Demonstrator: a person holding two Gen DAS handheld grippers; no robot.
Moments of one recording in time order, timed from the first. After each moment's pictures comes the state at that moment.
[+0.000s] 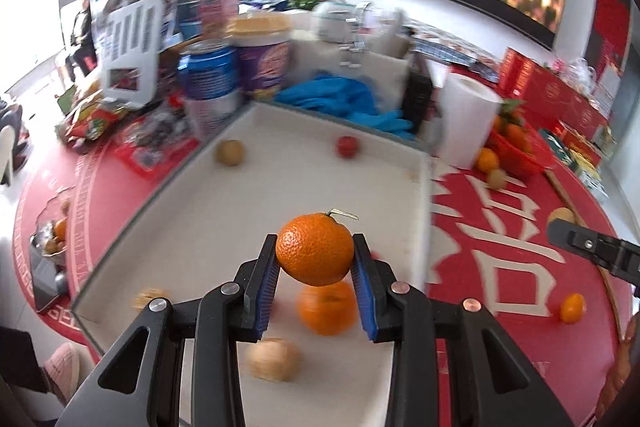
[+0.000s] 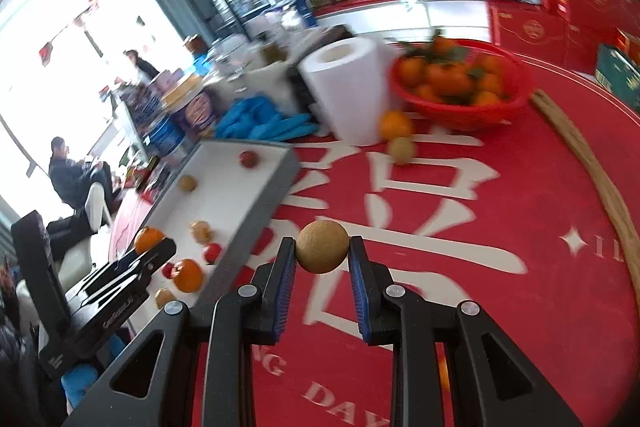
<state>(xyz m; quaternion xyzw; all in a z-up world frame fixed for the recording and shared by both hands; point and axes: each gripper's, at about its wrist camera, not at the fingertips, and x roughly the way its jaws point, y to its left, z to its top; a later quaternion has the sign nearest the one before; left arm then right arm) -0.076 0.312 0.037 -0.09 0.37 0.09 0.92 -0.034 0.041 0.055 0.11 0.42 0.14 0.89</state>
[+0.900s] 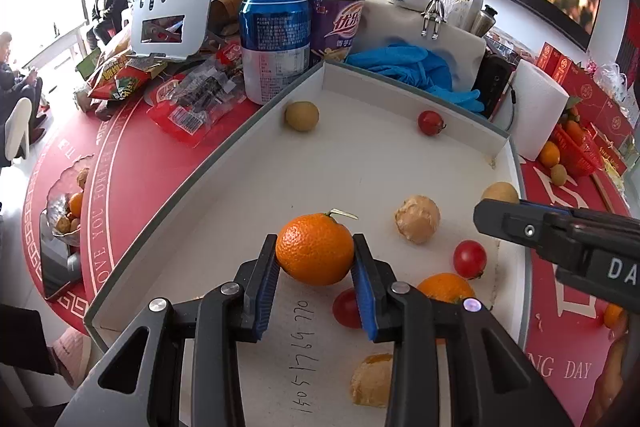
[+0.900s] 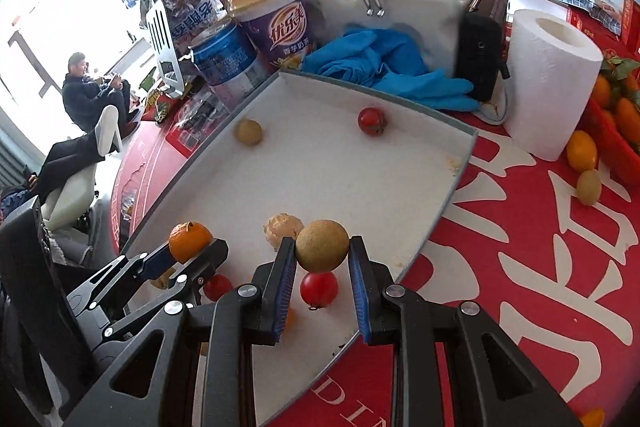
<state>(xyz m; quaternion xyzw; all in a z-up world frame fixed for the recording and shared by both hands) -0.065 0.359 0.004 -0.10 0.41 0.13 0.90 0.029 0.184 0.017 0.02 0.49 0.21 0.84</state>
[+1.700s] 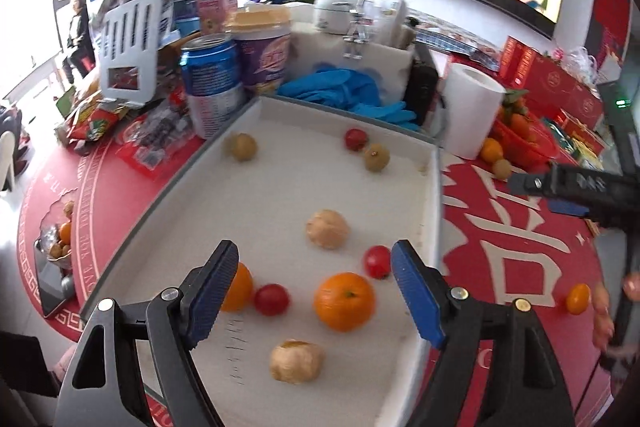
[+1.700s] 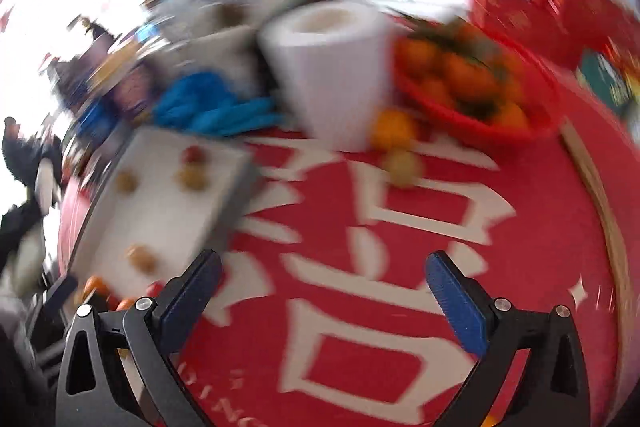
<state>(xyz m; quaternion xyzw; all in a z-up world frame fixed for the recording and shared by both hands) -0.073 0.306 0.040 -0.07 0.38 0.07 0.92 0.046 0.048 0.025 0.08 0.50 0.05 0.86</state>
